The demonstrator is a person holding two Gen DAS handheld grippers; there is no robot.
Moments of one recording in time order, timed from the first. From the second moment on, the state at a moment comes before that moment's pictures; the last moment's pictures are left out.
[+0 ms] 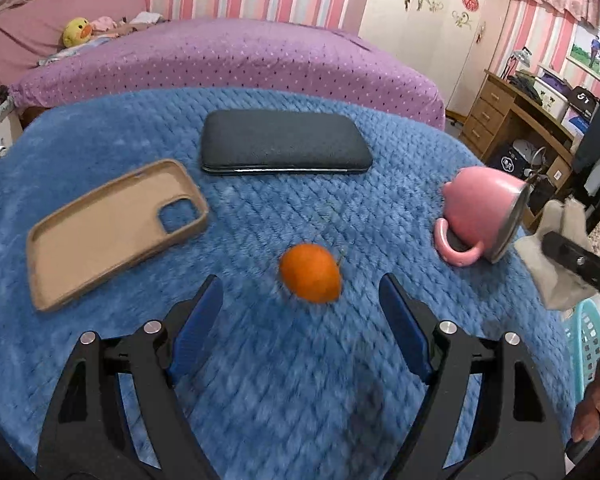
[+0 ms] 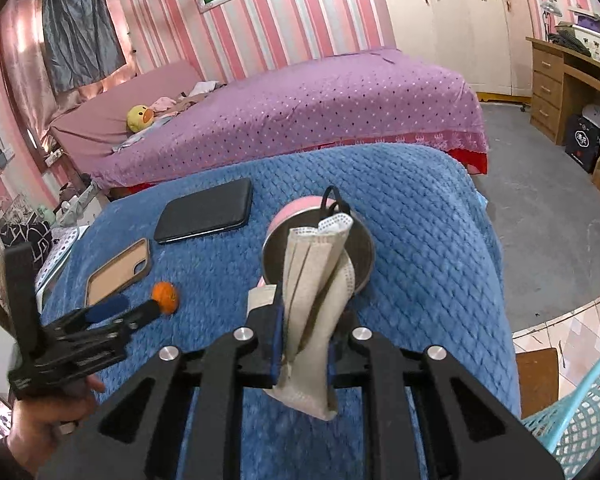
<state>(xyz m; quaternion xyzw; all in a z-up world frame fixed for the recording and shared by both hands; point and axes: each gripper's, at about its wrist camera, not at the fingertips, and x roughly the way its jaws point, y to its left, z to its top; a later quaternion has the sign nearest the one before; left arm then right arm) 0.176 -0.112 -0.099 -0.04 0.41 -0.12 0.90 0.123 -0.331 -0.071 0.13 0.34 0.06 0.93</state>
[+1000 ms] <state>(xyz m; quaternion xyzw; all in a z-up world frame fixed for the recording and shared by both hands) 0.035 -0.064 -0.002 -0.04 0.30 -0.14 0.94 -0.013 -0.279 0.004 0.08 0.25 0.08 0.96</state>
